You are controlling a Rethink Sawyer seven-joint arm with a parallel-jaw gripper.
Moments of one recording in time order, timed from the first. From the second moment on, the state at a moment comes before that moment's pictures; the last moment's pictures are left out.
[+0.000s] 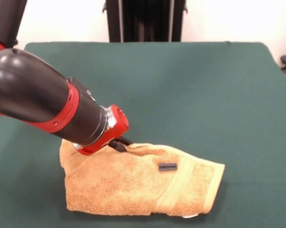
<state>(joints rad) -0.60 0.02 0.55 0.72 -0.17 1.40 1.16</state>
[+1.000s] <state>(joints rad) -0.50 -0.12 0.47 0.88 -0.26 1.06 1.16</state>
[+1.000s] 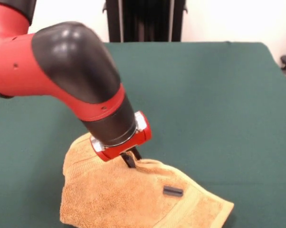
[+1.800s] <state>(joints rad) -0.53 -0.10 0.49 0.85 -0.26 1.04 1.16</state>
